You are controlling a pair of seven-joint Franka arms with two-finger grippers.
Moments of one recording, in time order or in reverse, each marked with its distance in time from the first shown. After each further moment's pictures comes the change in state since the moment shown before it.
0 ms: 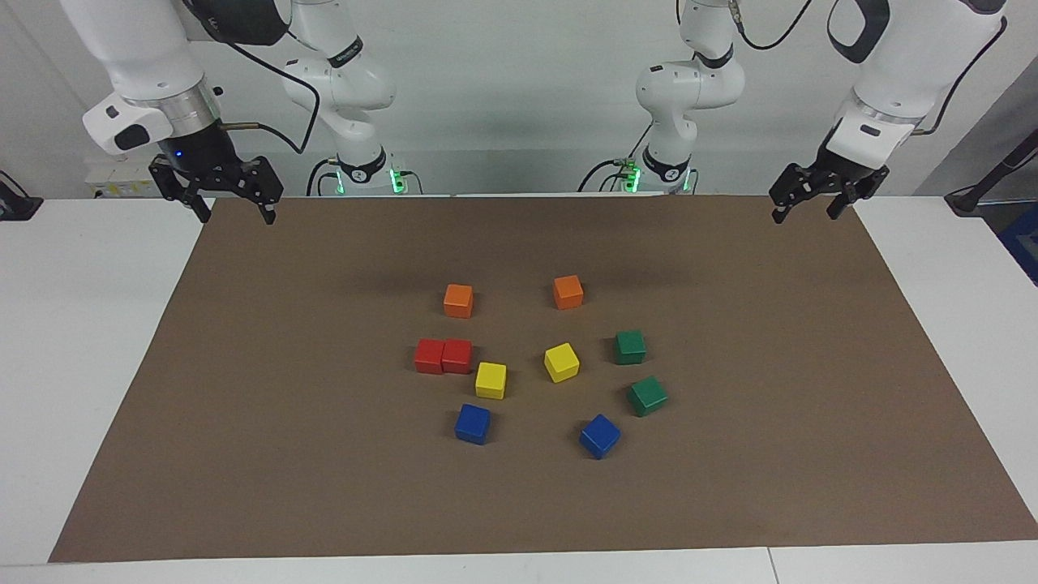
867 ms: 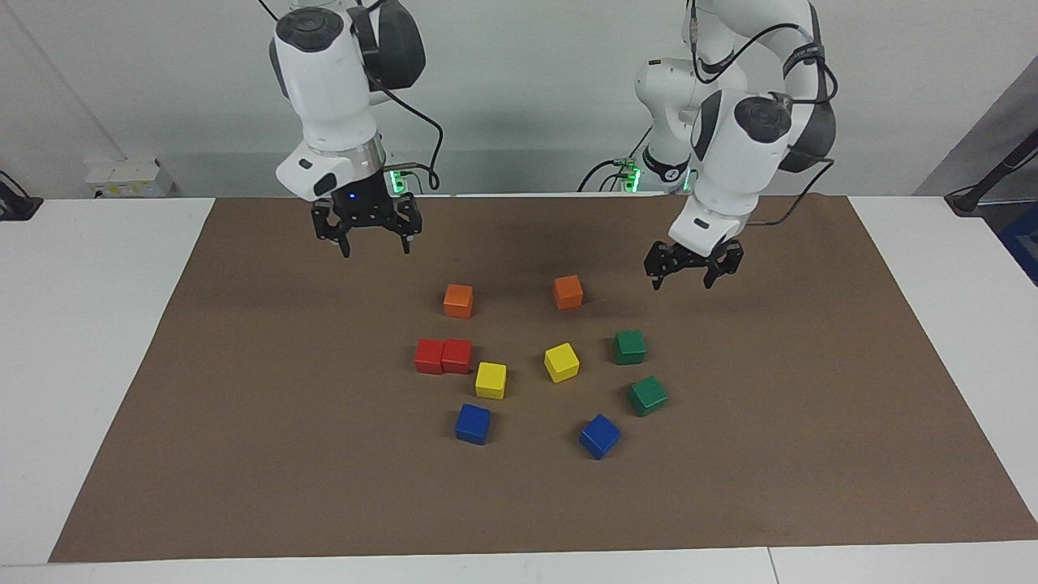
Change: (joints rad) left arm -0.264 0.147 -0.009 -0.274 0.000 0.470 -0.217; right arm 0.339 0.047 0.021 -0.213 0.002 0.302 0.127
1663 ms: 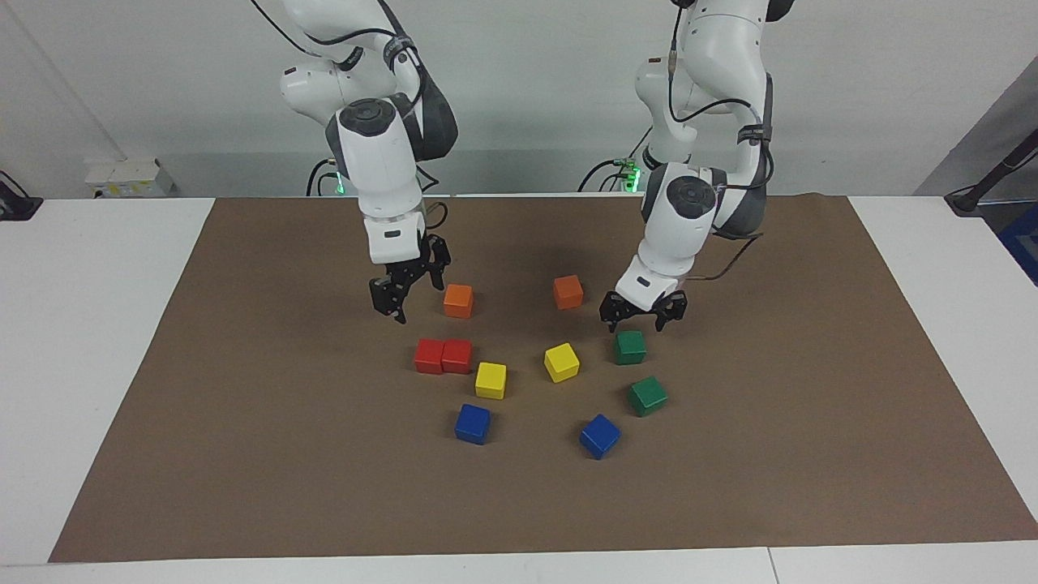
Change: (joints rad) left arm -0.081 0.186 -0.001 -0.039 0.000 0.233 -0.071; right arm 0.035 0.122 -0.012 -0.120 -0.001 0.355 -0.733
